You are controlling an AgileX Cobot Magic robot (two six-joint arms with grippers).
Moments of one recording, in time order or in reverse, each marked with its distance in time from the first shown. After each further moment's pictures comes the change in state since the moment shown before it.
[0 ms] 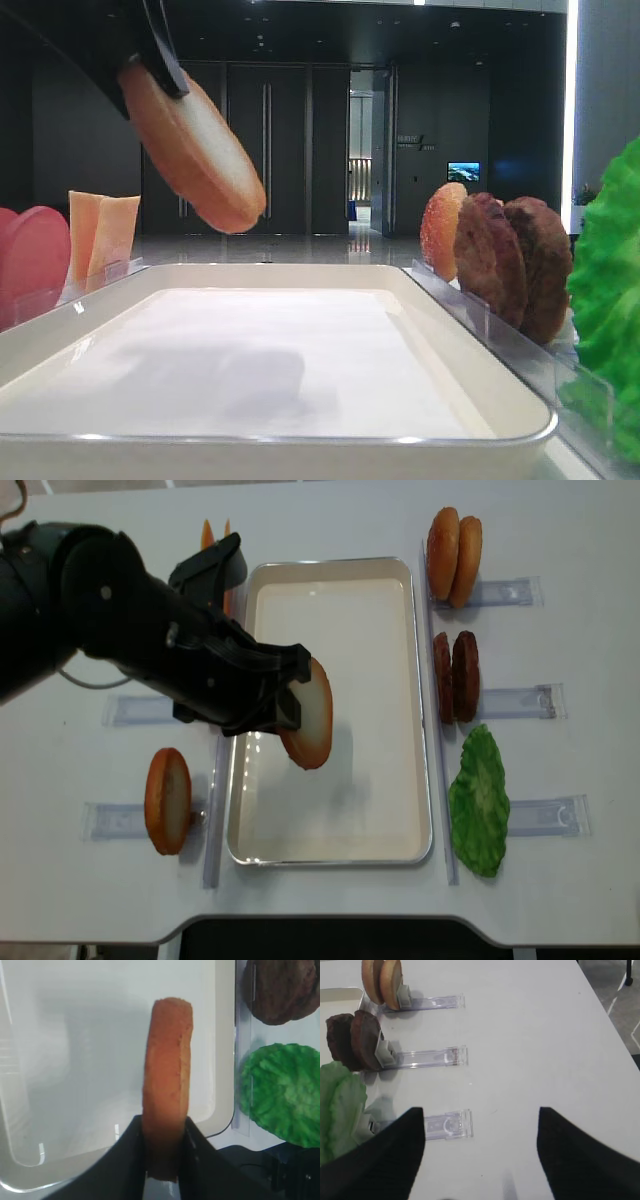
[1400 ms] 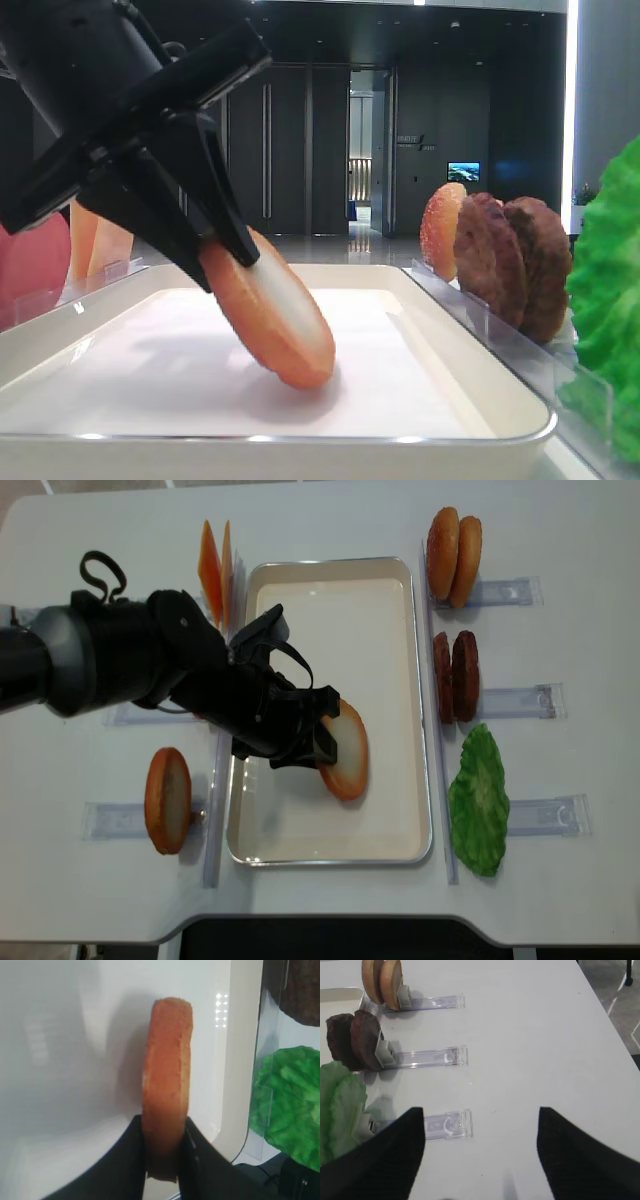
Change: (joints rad) left arm 0.056 0.279 0.081 -0.509 -0.161 0.536; right arm 0.000 0.000 0.000 0.000 0.000 0.000
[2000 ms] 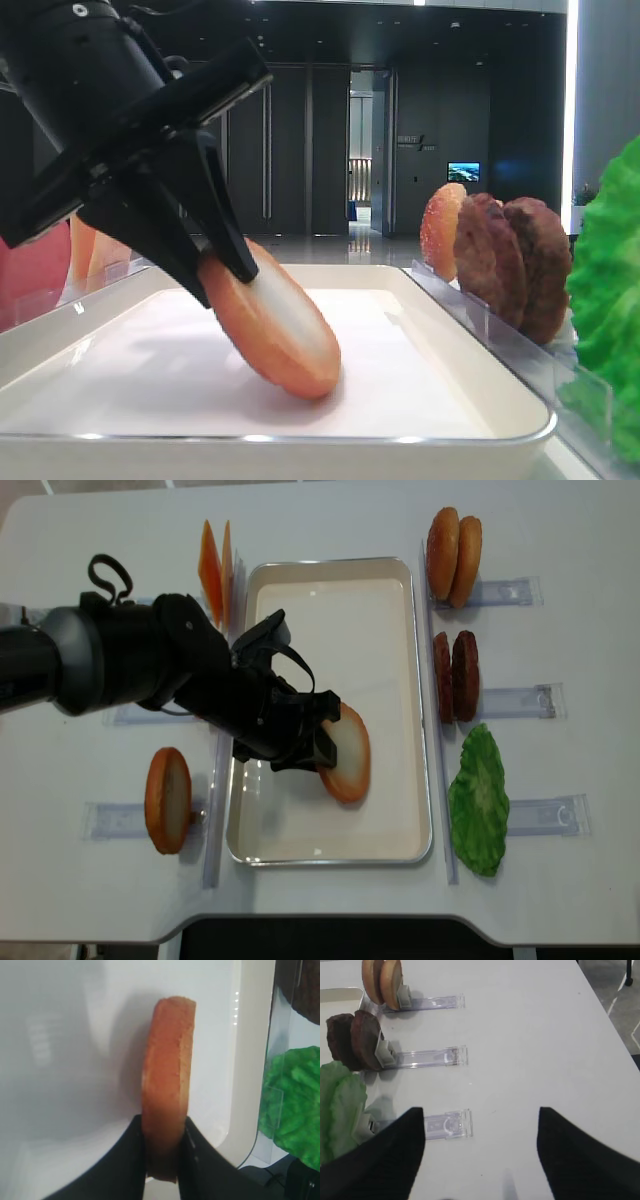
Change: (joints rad) left arm 0.000 0.023 0.000 0.001 0.002 0.012; right arm 0.000 0.000 0.000 0.000 0.000 0.000
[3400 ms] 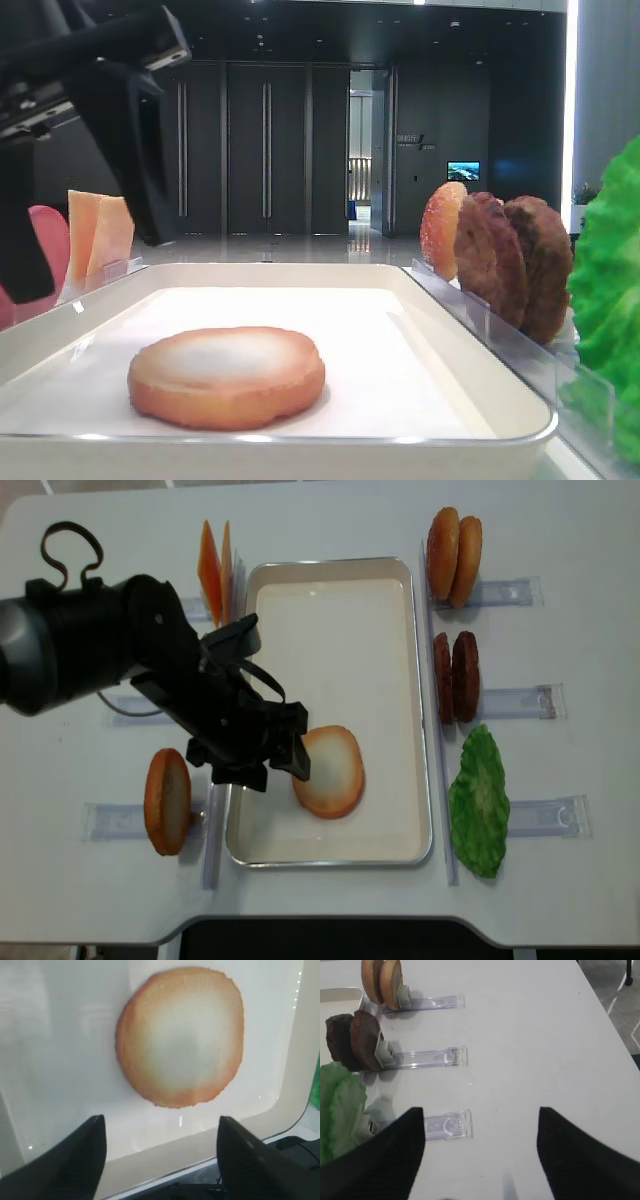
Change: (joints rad) left arm 0.043 -0.108 -0.001 0.359 0.167 -0.300; right arm 0.000 0.000 0.000 0.000 0.000 0.000
